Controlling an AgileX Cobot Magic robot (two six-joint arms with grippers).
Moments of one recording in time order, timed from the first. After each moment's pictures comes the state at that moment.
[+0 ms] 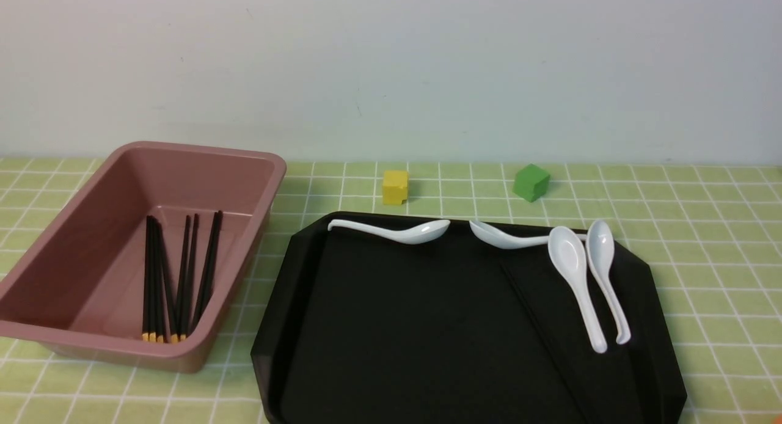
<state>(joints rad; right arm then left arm) 0.04 -0.01 0.02 0.42 0.29 0.22 -0.10 -0.01 0.03 -0.11 0.39 -0.15</state>
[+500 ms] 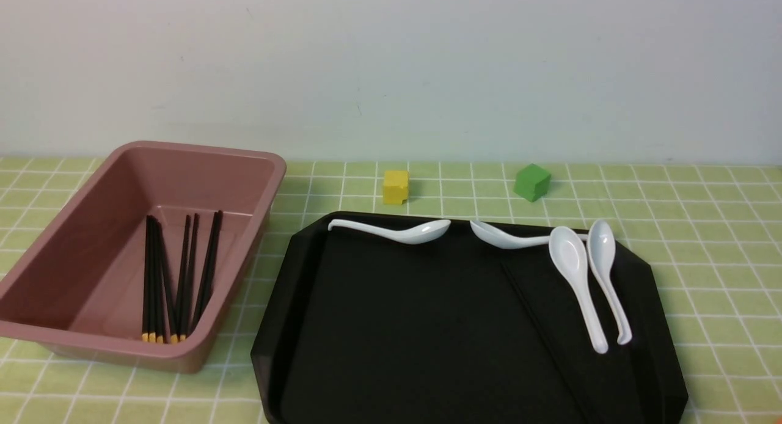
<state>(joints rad) 0.04 -0.01 -0.06 0.61 0.21 0.20 -0.10 -0.01 0.03 -0.11 0.39 -0.15</state>
